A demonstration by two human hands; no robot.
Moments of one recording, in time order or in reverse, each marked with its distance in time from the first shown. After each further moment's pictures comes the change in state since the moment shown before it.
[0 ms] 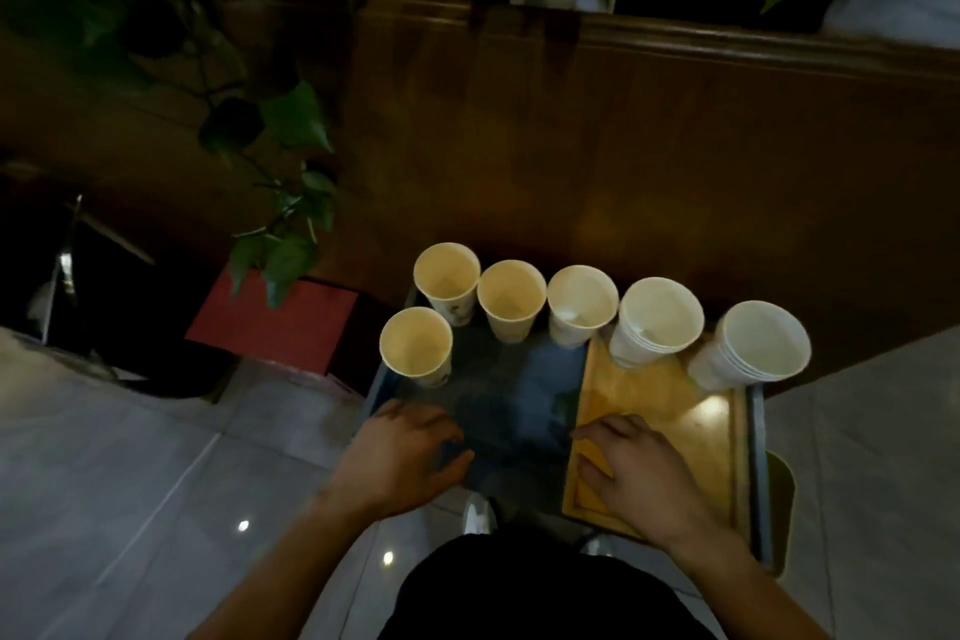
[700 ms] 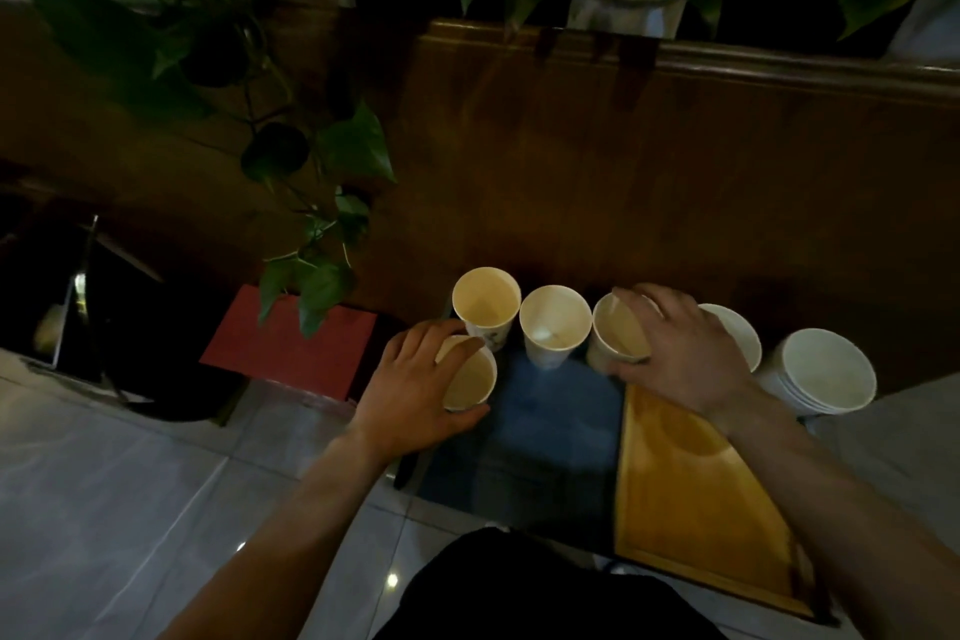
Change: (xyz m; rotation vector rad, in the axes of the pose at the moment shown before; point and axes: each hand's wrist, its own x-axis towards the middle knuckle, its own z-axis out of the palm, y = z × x) left_hand 0.058 -0.066 -0.032 0.094 0.030 -0.037; right_hand 0.100 0.000 -0.084 -0.141 0.264 0.038
